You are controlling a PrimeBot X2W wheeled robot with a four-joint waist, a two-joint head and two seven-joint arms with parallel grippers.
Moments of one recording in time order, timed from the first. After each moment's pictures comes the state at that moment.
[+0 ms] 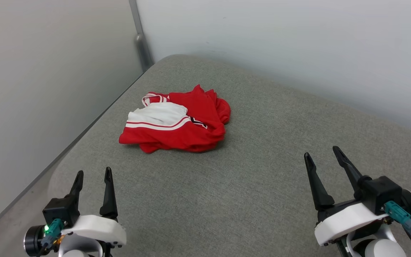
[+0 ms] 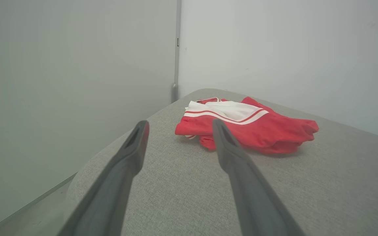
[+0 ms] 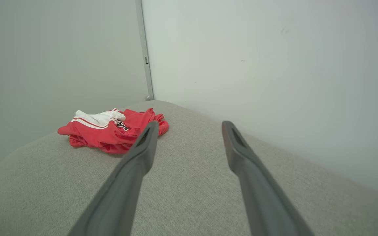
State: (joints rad) left arm -0.09 0.08 0.06 0.29 -0.18 -0.04 -0.26; right arm -0.06 -0.05 0.08 0.02 0.06 0.13 -0.09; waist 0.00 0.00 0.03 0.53
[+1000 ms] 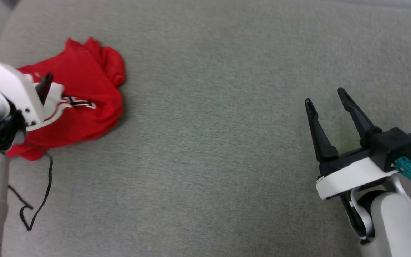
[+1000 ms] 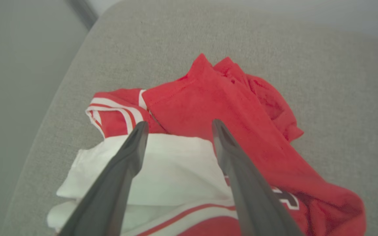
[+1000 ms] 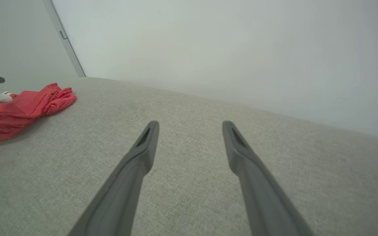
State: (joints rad) left arm -0.81 0.46 -0.06 0.65 -0.53 -0.13 0.49; right arm -0.27 -0.10 0.13 -0.02 0.06 0.13 -0.06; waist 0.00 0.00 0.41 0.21
